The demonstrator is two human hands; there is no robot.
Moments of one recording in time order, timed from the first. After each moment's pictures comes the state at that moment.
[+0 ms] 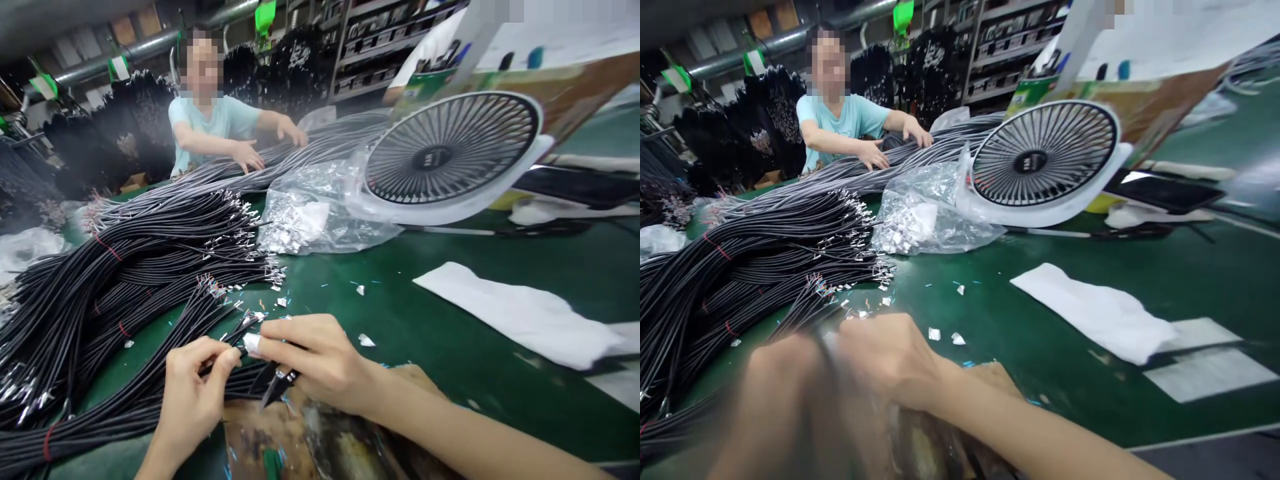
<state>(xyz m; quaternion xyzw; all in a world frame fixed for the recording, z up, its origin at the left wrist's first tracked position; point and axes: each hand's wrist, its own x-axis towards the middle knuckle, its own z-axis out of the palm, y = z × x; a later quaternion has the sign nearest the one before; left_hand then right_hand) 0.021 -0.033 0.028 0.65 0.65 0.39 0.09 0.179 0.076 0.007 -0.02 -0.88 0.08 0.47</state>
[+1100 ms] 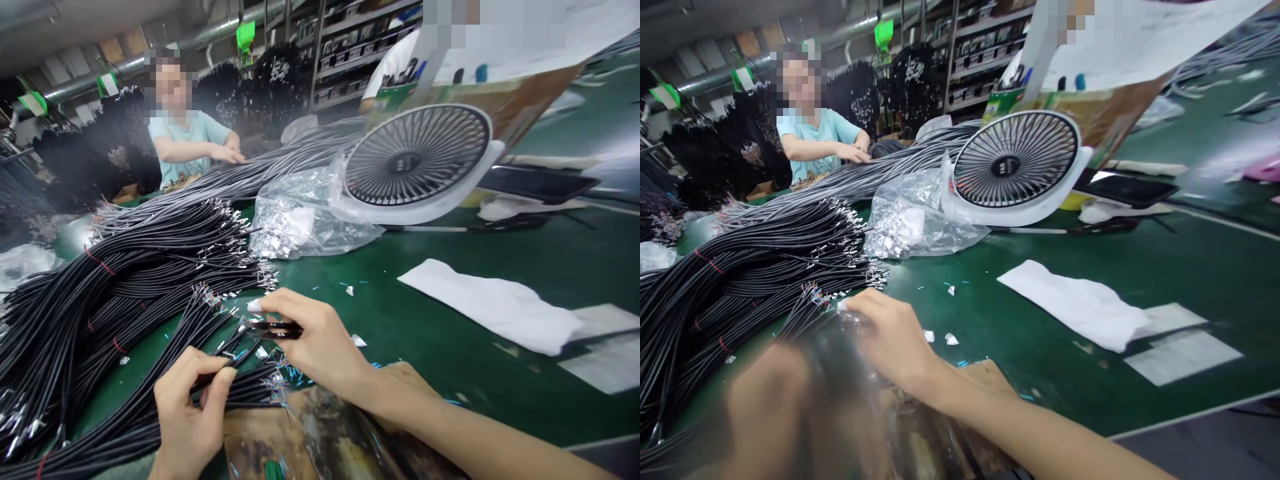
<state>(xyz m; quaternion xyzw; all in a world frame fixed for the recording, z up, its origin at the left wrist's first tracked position) 0.024 -0.037 0.023 0.65 0.60 0.47 0.03 0.170 0.080 0.017 -0.24 -0.78 0.33 0.47</state>
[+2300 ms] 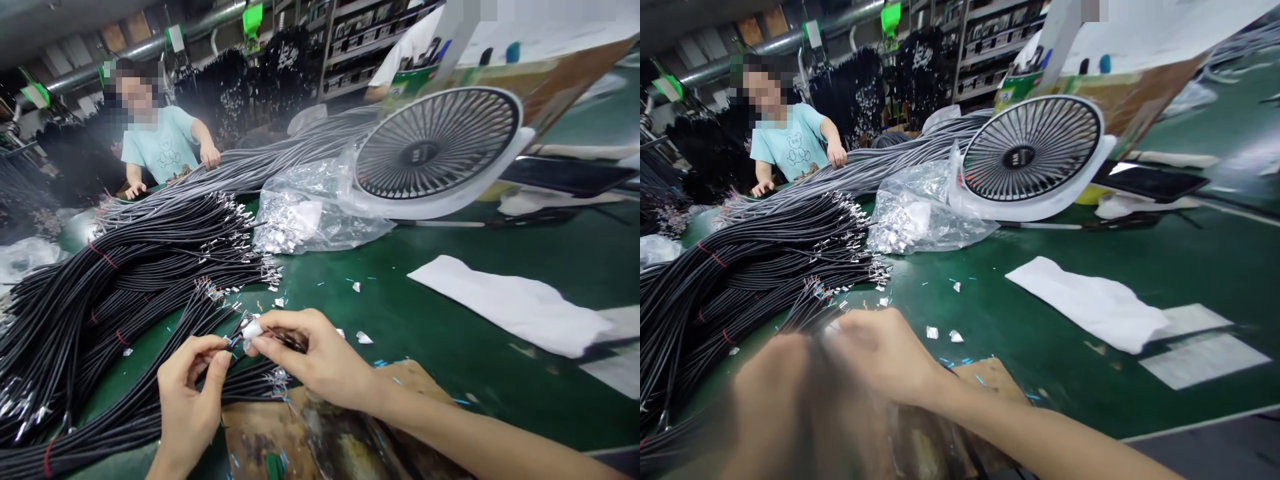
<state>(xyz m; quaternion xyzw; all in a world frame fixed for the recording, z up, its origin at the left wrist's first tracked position) 0.024 -0.034 0.018 0.58 0.64 0.50 0.12 0.171 0.066 0.025 -0.18 -0.71 0.59 0.34</state>
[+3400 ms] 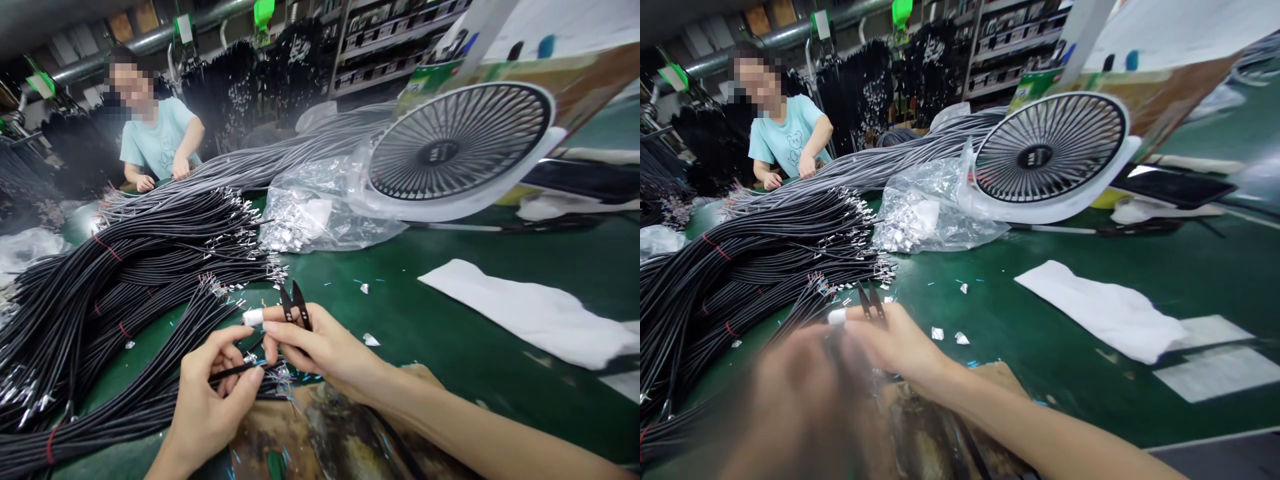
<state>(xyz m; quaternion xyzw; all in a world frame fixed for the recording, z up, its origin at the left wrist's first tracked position) 0.031 -0.034 0.019 0.57 0.64 0.45 0.27 0.167 0.070 0.031 -0.28 -0.52 0.77 0.22</state>
